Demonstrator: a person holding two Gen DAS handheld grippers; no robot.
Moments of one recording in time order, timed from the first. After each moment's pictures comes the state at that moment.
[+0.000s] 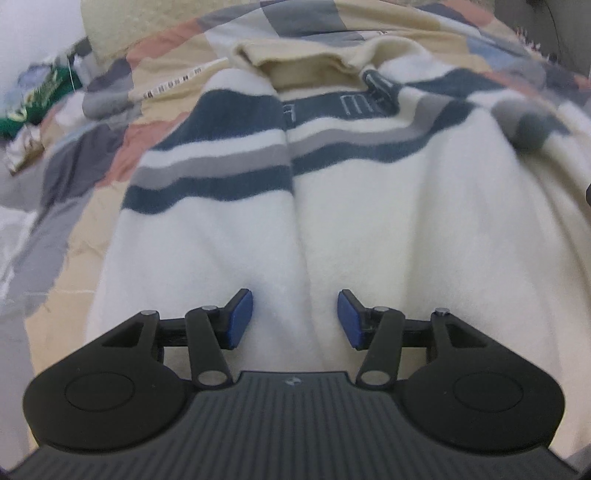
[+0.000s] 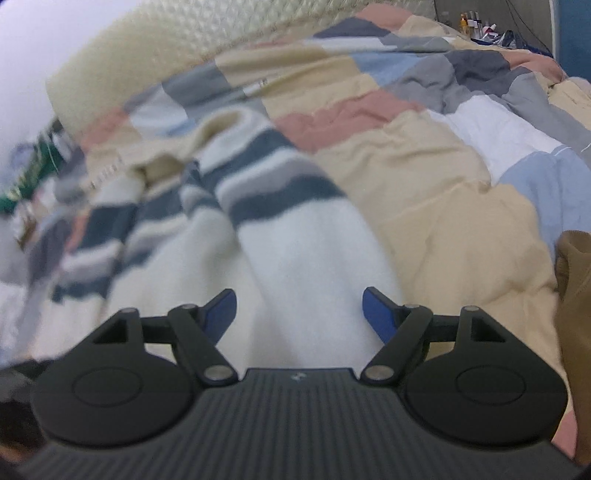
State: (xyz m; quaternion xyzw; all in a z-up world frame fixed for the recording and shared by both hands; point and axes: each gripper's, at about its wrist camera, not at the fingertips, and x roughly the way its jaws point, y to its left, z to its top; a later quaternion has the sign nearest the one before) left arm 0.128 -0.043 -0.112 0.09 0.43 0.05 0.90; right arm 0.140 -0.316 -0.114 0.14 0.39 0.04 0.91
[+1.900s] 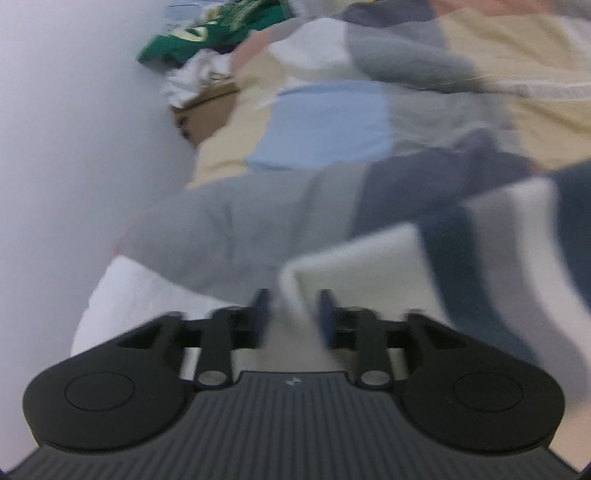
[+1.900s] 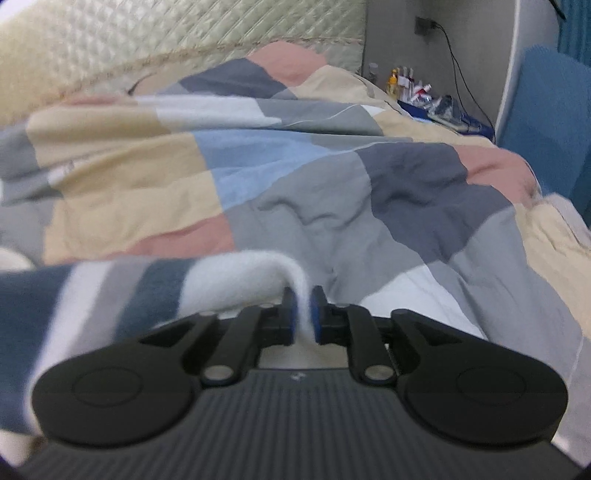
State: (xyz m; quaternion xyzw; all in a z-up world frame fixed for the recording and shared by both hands) left arm 0.340 0.356 -0.074 0.04 0.45 0.32 0.83; right arm 0.397 -0.469 -0.106 0.08 0.34 -0.12 0.93
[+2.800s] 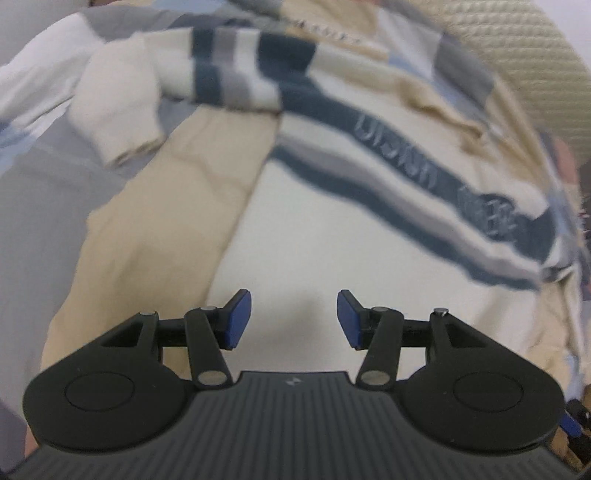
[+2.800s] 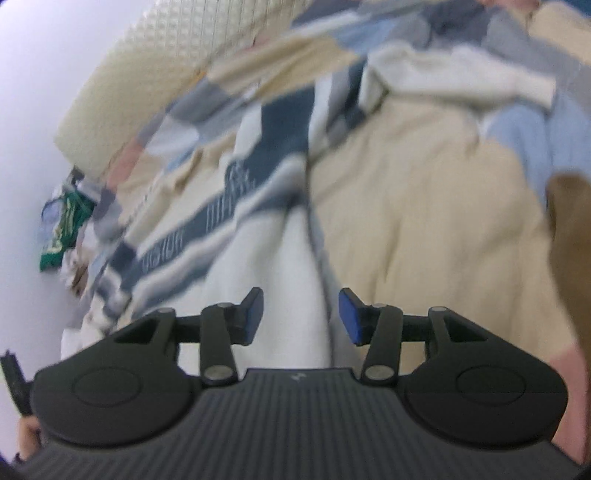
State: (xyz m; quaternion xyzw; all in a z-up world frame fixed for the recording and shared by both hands) left arm 0.125 0.115 -0.048 -0.24 0.48 0.13 0.83; right arm 0.112 -0.350 -0.079 0.28 0.43 0.08 0.85
